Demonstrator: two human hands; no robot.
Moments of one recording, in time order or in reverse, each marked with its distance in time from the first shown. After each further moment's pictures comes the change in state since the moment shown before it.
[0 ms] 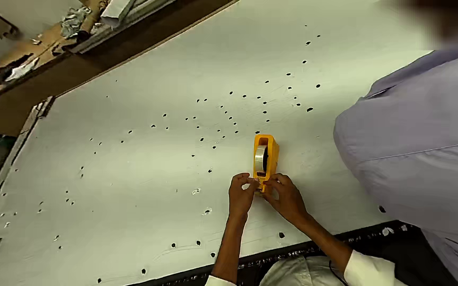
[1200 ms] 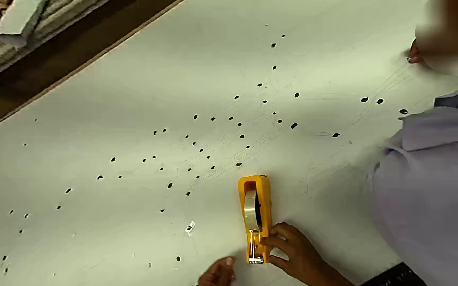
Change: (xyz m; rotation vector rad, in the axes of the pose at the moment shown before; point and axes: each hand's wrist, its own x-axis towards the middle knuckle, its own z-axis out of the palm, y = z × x) left_hand 0.000 -0.069 -0.060 -0.168 -0.183 -0.115; right_hand 0.000 0.021 0.002 0.105 -0.120 -0.019
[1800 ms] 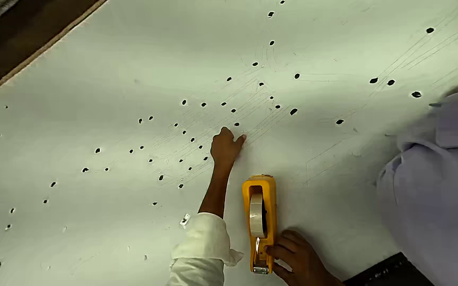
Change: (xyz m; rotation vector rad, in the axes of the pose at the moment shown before) left_hand 0.262 0.161 0.108 0.878 -0.011 0.122; right_hand -0.037 -0.011 0.013 -0.124 0.104 -0.043
